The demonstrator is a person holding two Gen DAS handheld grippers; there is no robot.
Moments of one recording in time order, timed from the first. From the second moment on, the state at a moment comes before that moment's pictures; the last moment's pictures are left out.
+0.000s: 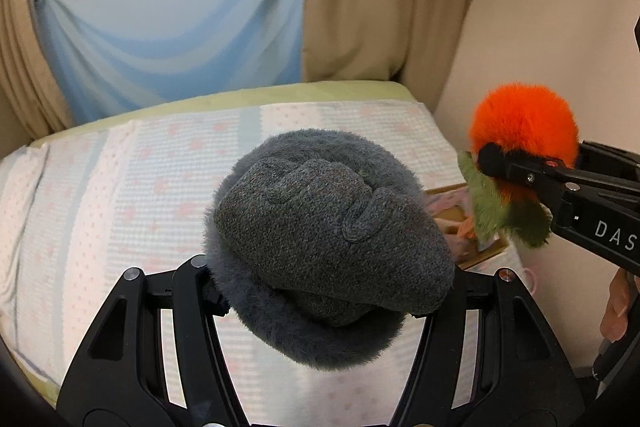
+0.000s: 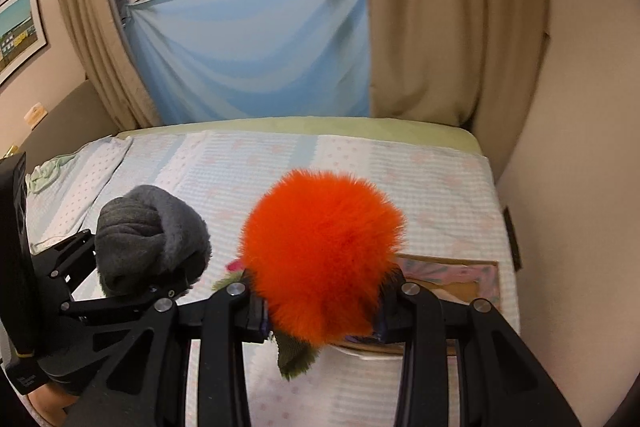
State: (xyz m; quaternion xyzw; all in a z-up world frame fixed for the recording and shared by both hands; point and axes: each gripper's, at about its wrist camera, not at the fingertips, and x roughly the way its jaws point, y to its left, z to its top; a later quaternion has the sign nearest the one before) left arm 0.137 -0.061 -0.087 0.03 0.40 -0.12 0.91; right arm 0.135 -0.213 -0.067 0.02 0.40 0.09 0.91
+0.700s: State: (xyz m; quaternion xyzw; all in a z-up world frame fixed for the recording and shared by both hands) left arm 0.217 -0.218 -0.201 0.07 0.50 -0.19 0.84; right arm 0.179 -0.376 -0.170 0.08 0.50 0.00 0.86
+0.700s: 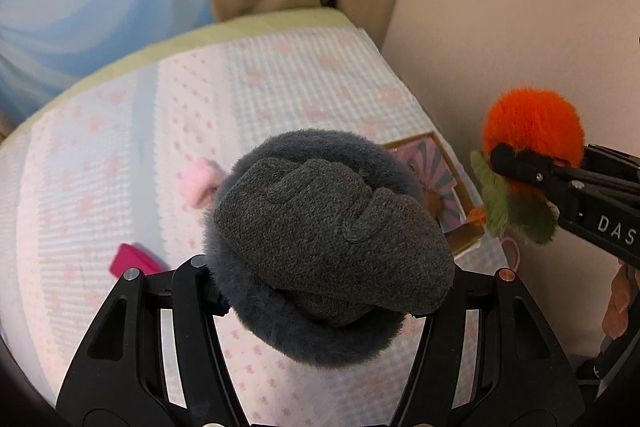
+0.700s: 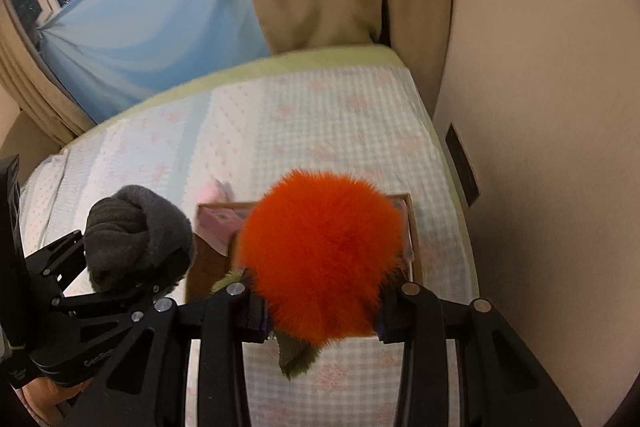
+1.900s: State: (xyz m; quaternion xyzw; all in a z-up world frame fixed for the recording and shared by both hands) left arm 0.290 -0.229 -0.323 0.11 0.63 -0.19 0.74; right arm 0.261 -0.397 -0.296 0.17 0.62 -0.02 0.77
